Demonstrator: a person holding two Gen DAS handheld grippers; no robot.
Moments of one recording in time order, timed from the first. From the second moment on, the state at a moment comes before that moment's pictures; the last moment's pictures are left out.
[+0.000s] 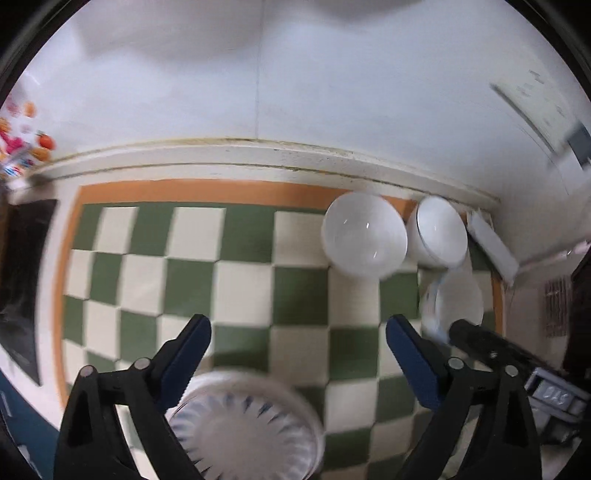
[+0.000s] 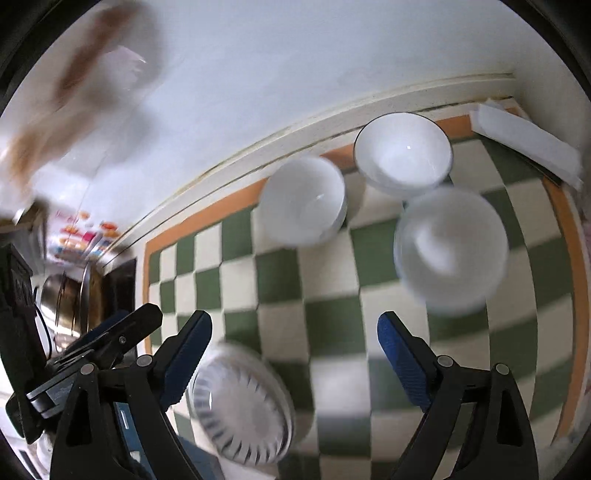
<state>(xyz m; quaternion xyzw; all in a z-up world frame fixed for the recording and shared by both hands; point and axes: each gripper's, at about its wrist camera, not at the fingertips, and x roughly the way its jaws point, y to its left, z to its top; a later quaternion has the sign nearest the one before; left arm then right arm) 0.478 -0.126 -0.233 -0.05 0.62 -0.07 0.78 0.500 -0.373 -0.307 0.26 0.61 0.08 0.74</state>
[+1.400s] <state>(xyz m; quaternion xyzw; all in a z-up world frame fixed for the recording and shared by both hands) 0.537 -0.171 -0.284 -0.05 0.66 -0.12 0.74 0.587 -0.361 -0.375 0.25 0.65 0.07 0.71</state>
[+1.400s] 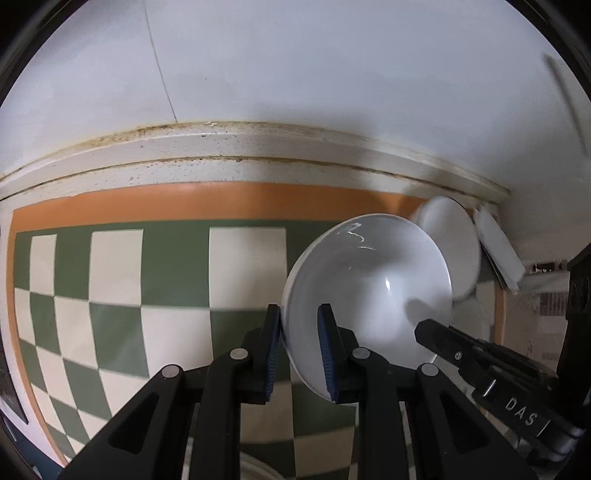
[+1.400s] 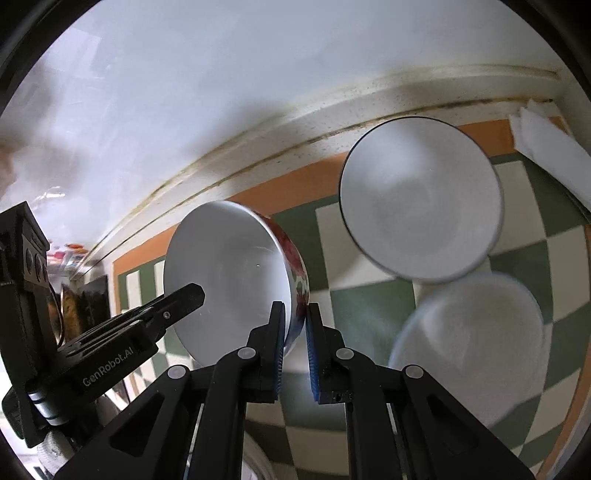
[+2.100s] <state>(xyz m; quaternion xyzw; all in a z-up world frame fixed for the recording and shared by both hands) 0.382 -0.220 -0.300 -0.01 0.70 -0.18 0.69 0.398 -0.414 -0.363 0.25 0.67 0.06 0.70</state>
